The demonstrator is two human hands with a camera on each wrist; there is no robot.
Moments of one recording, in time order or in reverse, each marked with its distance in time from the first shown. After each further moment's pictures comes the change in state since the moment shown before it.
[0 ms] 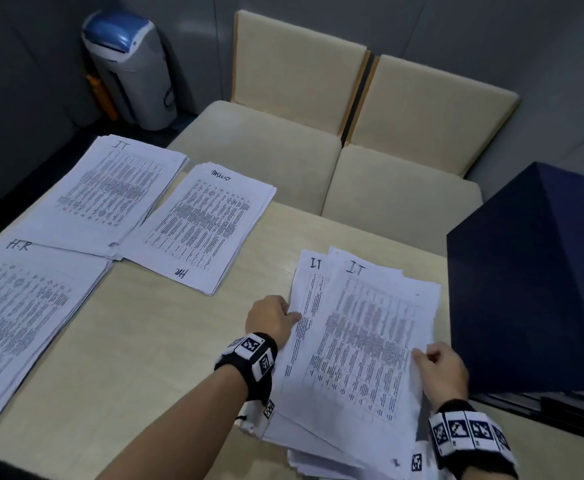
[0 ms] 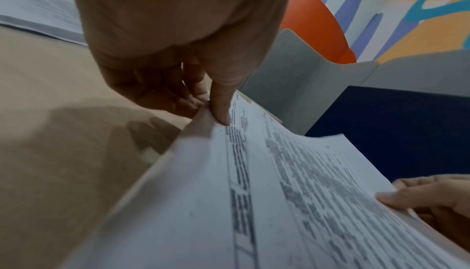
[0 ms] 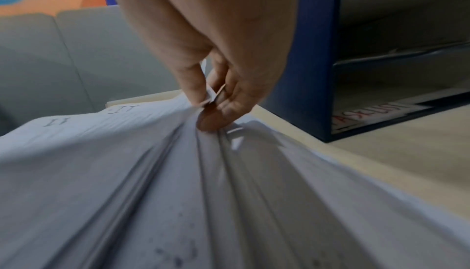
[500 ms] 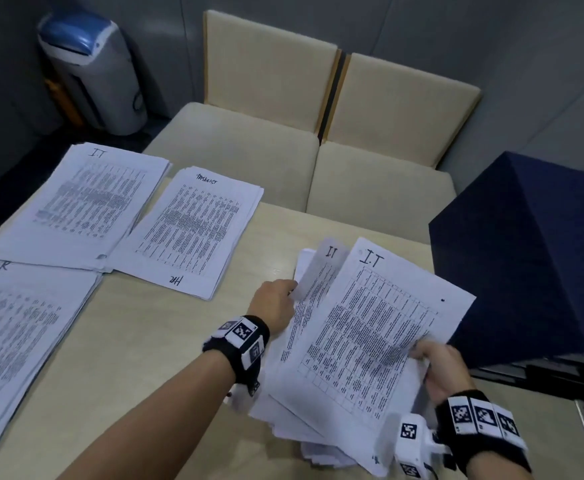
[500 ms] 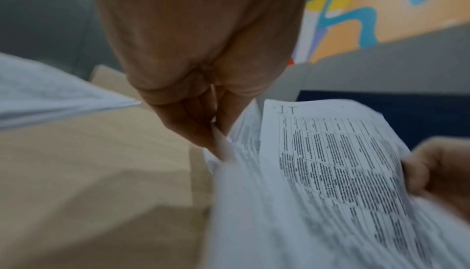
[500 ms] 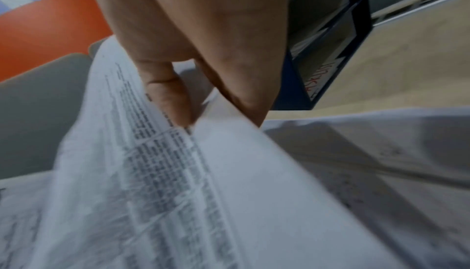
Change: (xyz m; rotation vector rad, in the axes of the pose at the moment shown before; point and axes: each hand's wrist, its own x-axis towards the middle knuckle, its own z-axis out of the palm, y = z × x) left_hand 0.012 0.010 -0.033 0.112 -0.177 0.385; right_hand -0.044 -0.026 -0.013 0.683 -0.187 0.279
